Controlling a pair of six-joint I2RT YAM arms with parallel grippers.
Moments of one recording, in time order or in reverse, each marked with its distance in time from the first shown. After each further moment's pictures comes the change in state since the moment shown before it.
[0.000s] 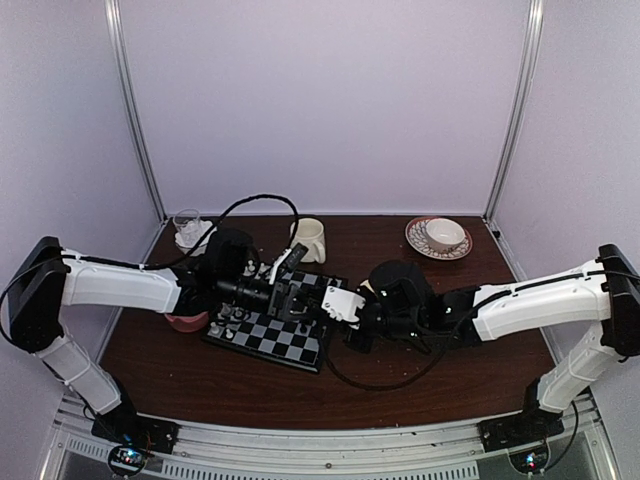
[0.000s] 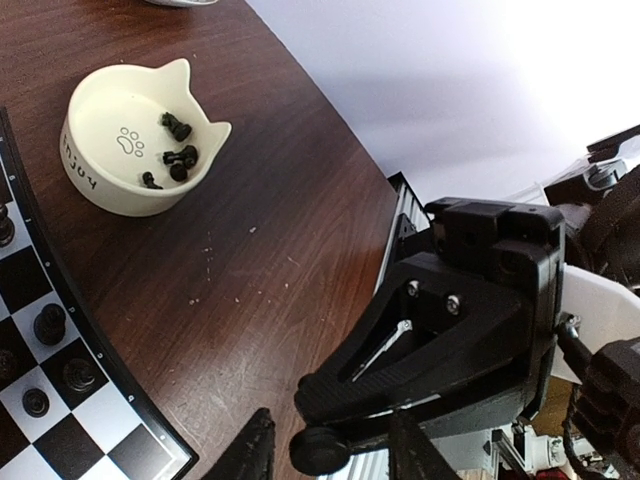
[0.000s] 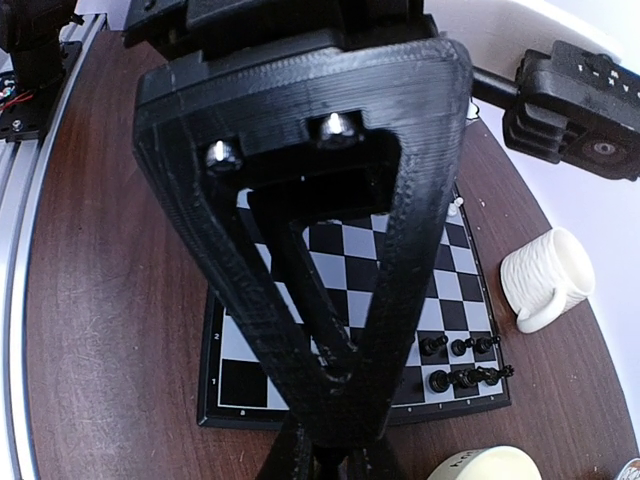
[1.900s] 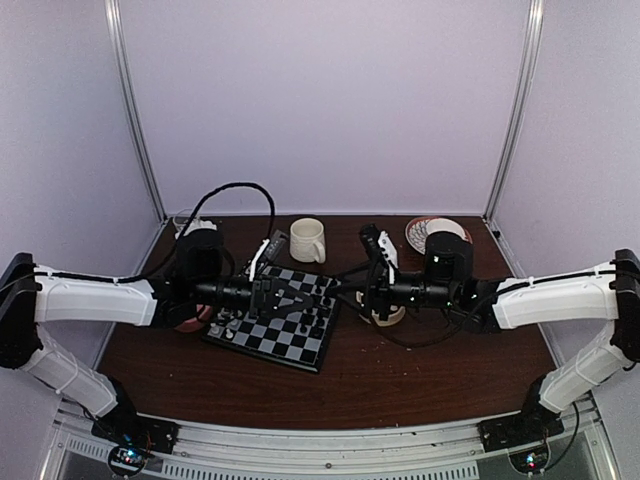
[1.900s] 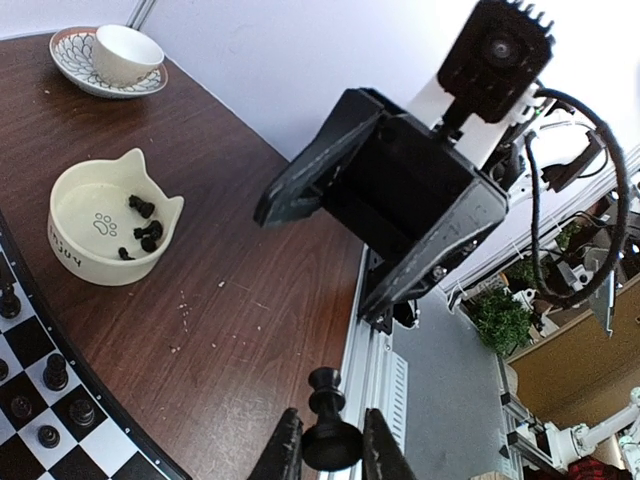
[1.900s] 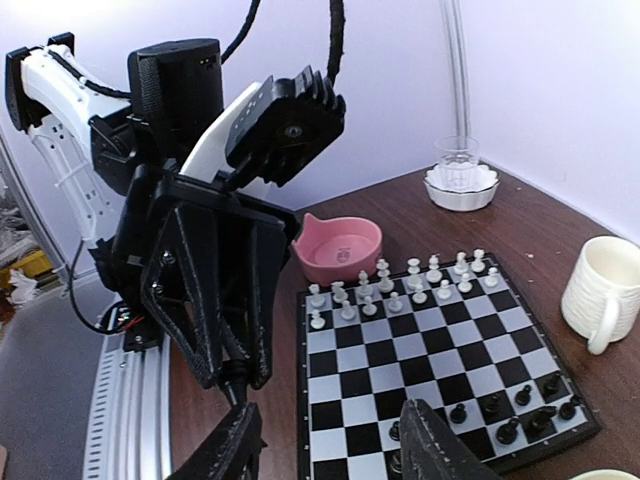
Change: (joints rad) left arm 0.005 -0.151 -0.126 0.187 -0.006 0.026; right arm -0.240 -0.111 -0.153 0.393 -0.454 0.494
